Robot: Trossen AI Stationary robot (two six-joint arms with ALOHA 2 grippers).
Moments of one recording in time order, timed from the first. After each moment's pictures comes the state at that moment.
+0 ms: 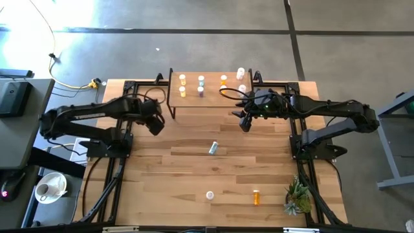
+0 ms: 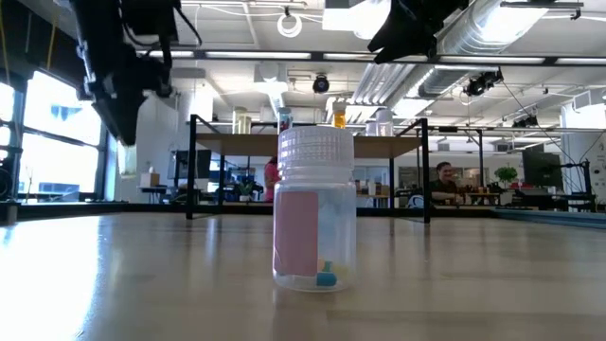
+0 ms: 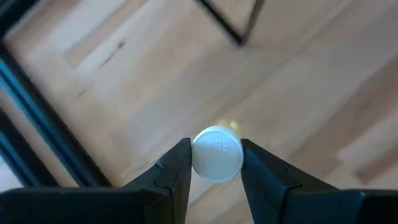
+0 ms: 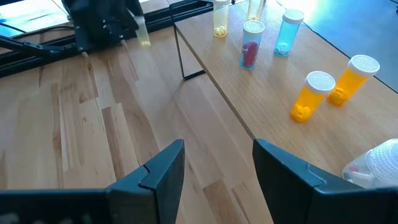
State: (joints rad) left arm 0.41 1.05 0.81 -1.09 -0.27 -0.53; right arm -0.13 1.19 1.10 -0.50 0.20 0.20
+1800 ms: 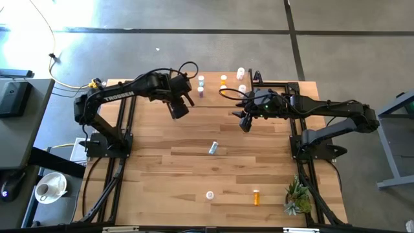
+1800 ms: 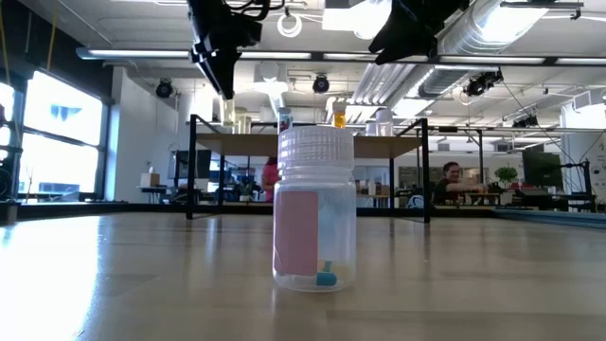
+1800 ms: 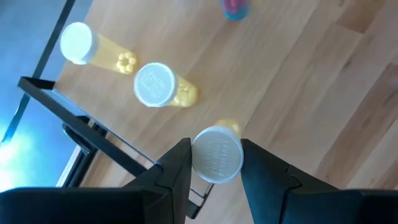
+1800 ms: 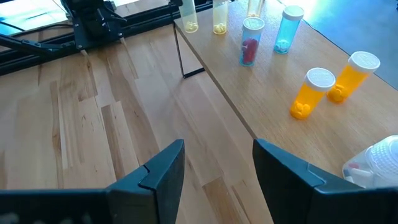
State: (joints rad) left arm 0.44 1.56 1.53 -1.20 -0.33 -0.11; right arm -0.13 1.19 1.10 -0.51 0.20 0.21
